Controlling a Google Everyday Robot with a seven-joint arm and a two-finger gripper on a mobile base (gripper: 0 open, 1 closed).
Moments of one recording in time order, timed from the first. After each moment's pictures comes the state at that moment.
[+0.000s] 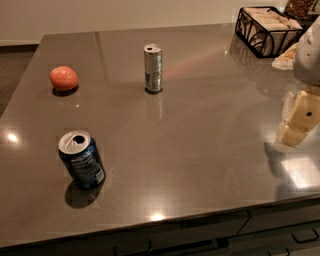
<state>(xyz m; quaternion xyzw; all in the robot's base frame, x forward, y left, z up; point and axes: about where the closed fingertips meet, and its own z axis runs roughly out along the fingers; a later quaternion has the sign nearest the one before) 0.438 -0.217 0.976 -0.60 0.78 -0.03 0.16</state>
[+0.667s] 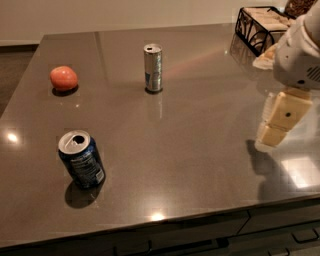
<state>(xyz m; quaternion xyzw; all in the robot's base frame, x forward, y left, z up) 0.443 -0.187 0.974 -0.62 0.76 -0.02 0.18</state>
